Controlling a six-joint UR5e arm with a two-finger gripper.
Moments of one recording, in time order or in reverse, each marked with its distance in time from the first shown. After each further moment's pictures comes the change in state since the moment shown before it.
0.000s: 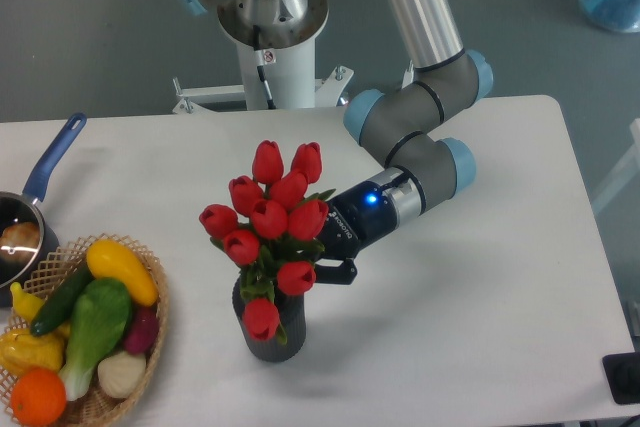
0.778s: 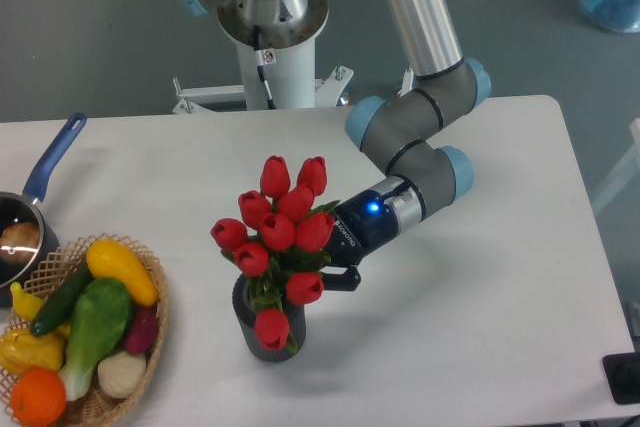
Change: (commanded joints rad) arm 0.011 -0.029 -0.020 0.000 0.002 0.031
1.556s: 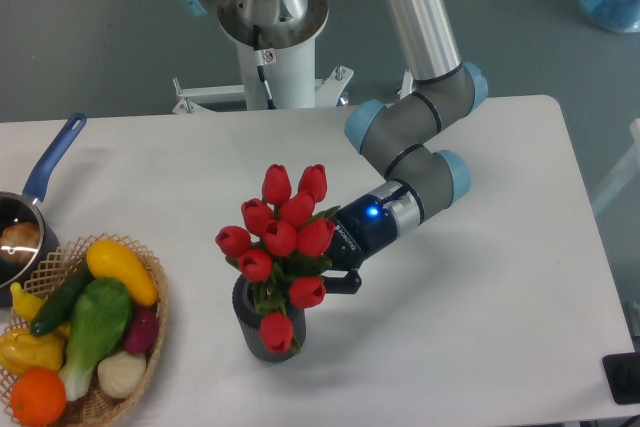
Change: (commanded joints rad) arm 0.000 -0.025 -0.012 -0.002 0.006 0.064
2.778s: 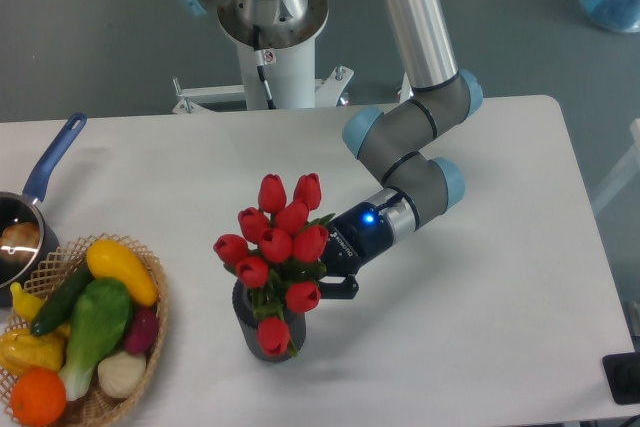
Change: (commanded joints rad) arm -0.003 -0.026 -0.008 0.000 0.006 0.057
